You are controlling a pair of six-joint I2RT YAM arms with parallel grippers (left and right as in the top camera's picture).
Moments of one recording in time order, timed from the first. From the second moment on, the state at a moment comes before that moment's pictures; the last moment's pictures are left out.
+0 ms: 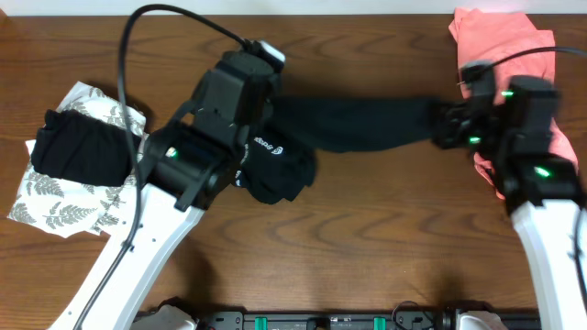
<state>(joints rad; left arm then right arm) -0.53 1.36 1.54 -0.88 -0.48 0.25 -0.01 1.19 1.14 -0.57 -0.37 0.10</state>
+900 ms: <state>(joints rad) -0.53 1.05 1.54 -0.74 -0.45 0.25 -0.06 1.13 1.43 -0.53 -0.55 -0.02</state>
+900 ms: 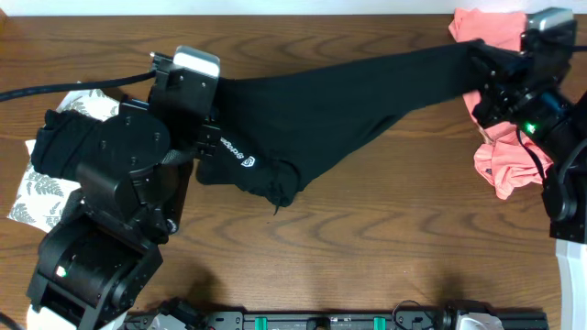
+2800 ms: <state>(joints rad) -0.53 1.16 1.54 -0.84 -0.46 0.27 -0.08 1.29 1.45 -1.11 -0.53 -0.12</state>
